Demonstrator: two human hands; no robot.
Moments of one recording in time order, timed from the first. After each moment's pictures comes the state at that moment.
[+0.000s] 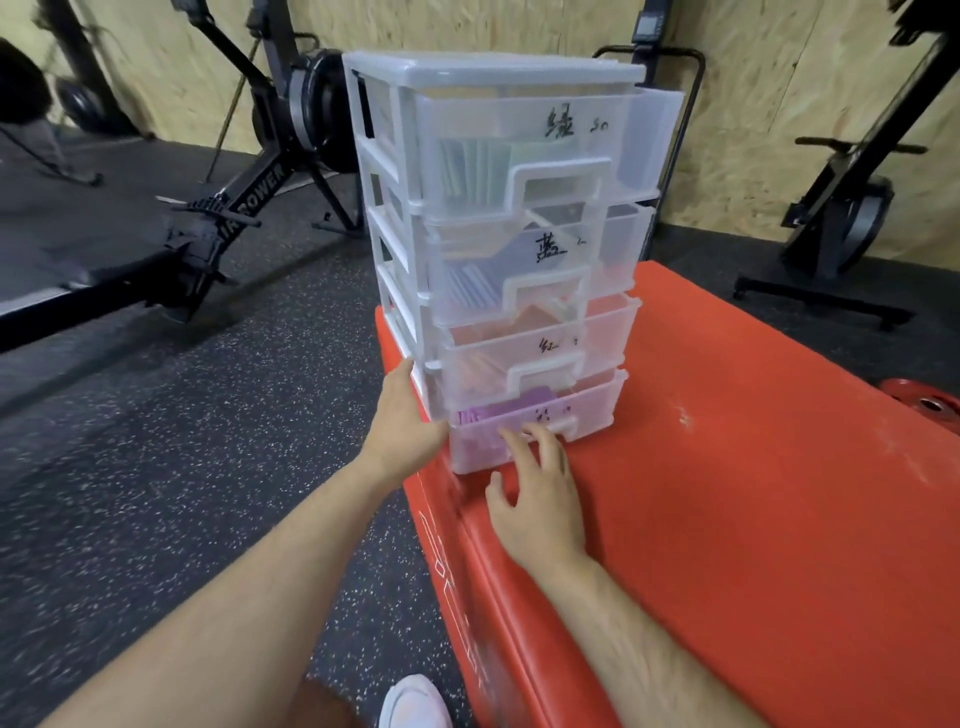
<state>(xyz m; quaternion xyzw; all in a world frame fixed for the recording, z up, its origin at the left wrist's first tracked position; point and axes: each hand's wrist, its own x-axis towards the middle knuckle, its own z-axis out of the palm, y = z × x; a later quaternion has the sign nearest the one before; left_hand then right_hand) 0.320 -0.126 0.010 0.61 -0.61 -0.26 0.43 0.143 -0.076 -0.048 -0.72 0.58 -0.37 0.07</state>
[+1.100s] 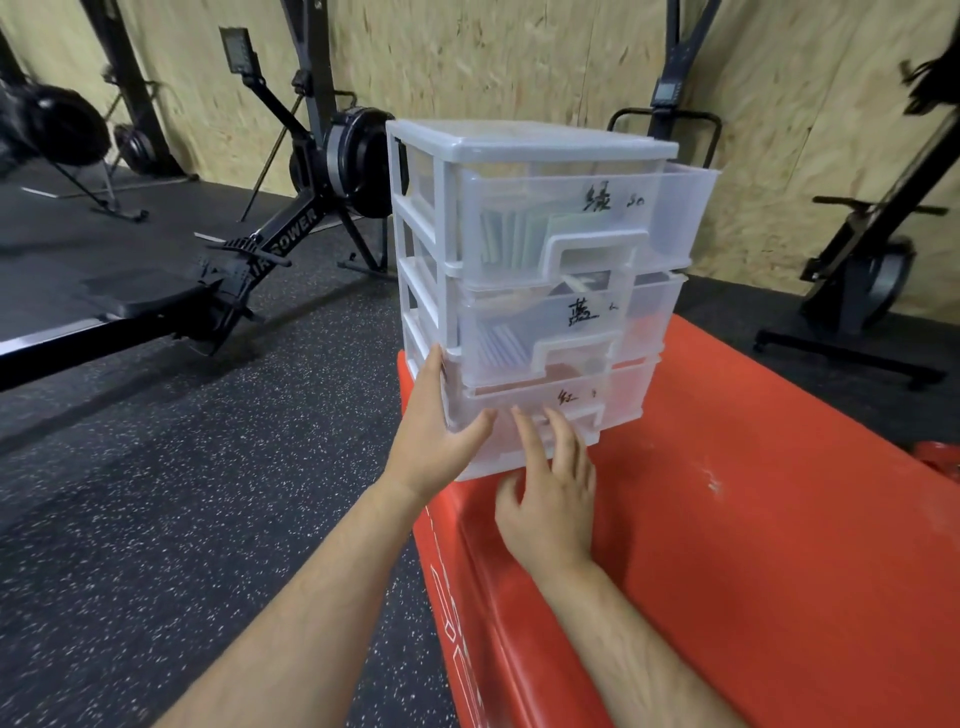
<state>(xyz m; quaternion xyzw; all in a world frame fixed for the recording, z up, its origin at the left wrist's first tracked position) 0.316 -0.143 0.051 0.53 -0.62 -0.22 0.53 0.171 -0.116 0.001 -0.70 0.59 -0.40 -0.04</state>
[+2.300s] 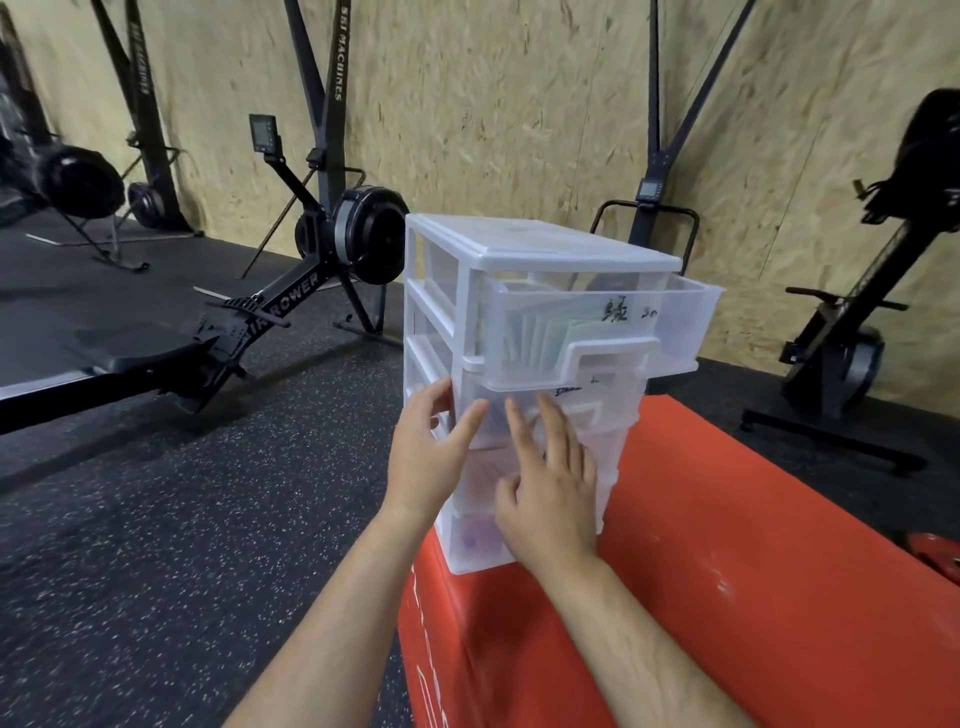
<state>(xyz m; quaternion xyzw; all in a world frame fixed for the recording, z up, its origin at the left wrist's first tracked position) 0.330 -0.186 0.104 0.50 -0.54 -0.18 0.66 0.192 -0.171 0.081 -0.73 0.55 -0.38 -0.15</state>
